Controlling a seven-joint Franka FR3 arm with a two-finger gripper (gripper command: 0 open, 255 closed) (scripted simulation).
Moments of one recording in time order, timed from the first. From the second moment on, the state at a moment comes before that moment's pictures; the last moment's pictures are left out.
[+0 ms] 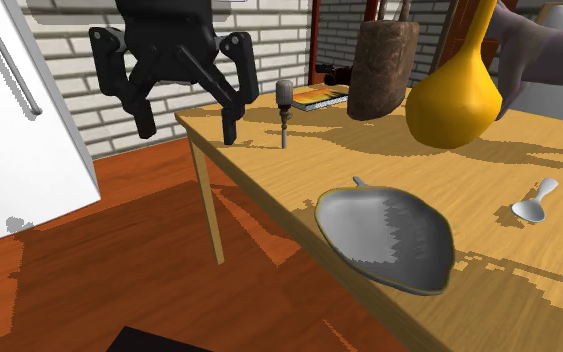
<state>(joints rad) -0.02 -0.78 0.07 -2.36 0.07 1.53 -0.08</state>
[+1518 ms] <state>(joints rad) -0.11 0.13 0.12 -1.58 -0.02 1.59 0.21</state>
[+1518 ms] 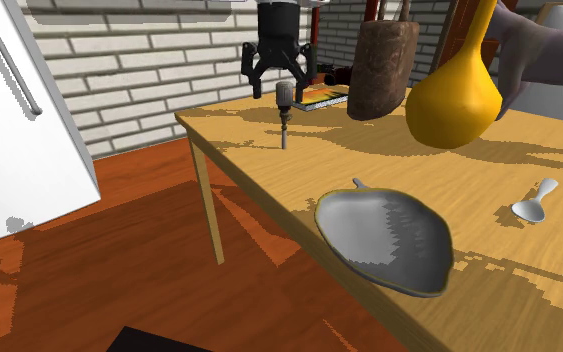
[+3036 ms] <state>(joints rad) -0.11 0.31 0.11 -1.46 -0.04 1.64 0.26</state>
